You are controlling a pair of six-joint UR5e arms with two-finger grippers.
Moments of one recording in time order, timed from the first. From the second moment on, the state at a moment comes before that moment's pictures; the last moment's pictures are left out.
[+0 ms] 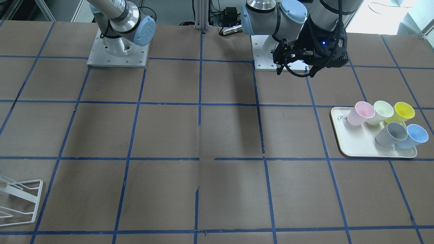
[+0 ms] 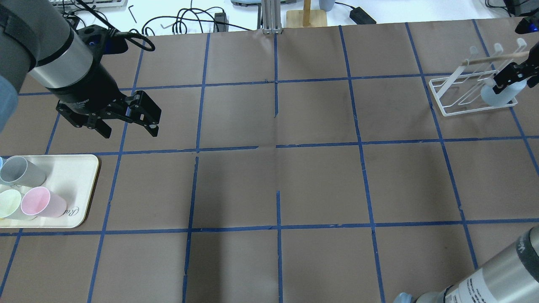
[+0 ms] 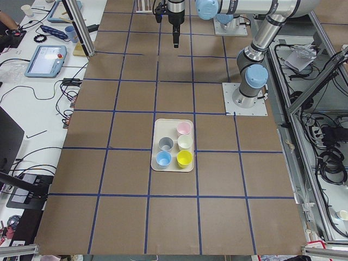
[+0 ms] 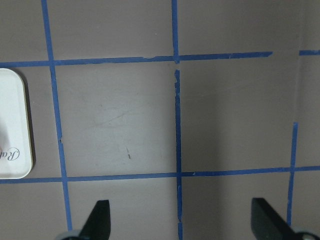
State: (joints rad) left arm -1.51 -1.45 -1.68 -1.62 1.50 0.09; right arm 1.00 -1.10 1.47 -1.99 -1.57 -0.72
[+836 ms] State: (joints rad) left arm -1.40 -1.51 -1.69 -1.64 0.85 0.10; right arm 0.99 -1.10 1.47 -2.00 -1.54 -0.73
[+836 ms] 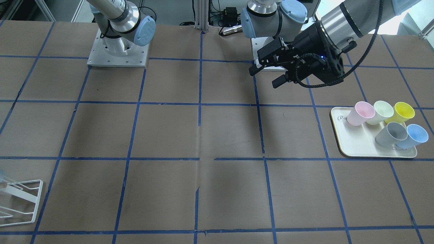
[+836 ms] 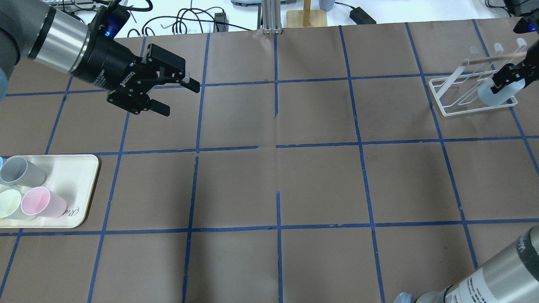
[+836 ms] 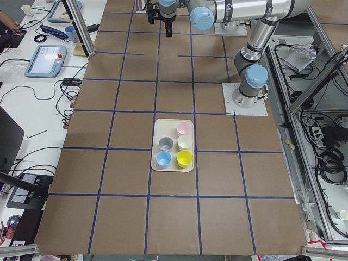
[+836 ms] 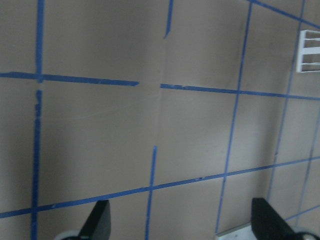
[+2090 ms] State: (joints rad) left arm -1.38 -1.54 -1.91 -1.61 0.12 0.17; right arm 0.99 -1.11 1.31 -1.84 -1.54 -0.73
